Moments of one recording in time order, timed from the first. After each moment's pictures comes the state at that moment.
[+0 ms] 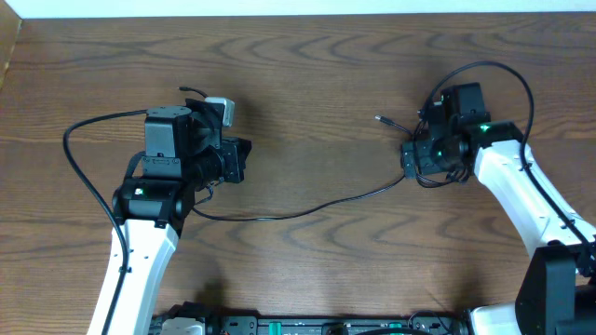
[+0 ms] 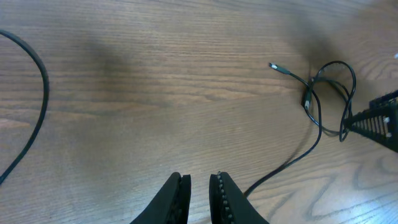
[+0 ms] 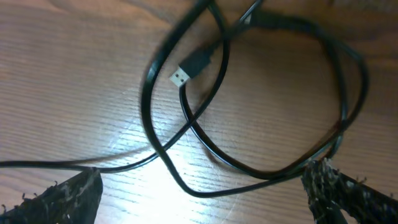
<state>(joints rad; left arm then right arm) -0.09 1.15 0.97 -0.63 0.39 -0.12 0.15 1.60 1.08 -0.73 -0.08 -0.01</state>
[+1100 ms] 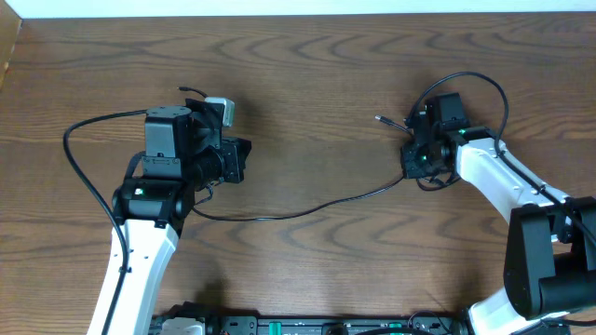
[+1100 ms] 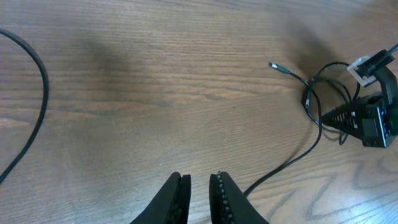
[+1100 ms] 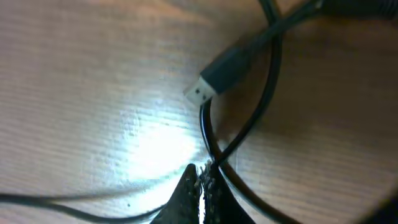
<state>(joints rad) -0.09 1.15 0.97 -0.63 0.39 -0.12 0.17 1.74 1.02 -0.57 -0.14 0.04</state>
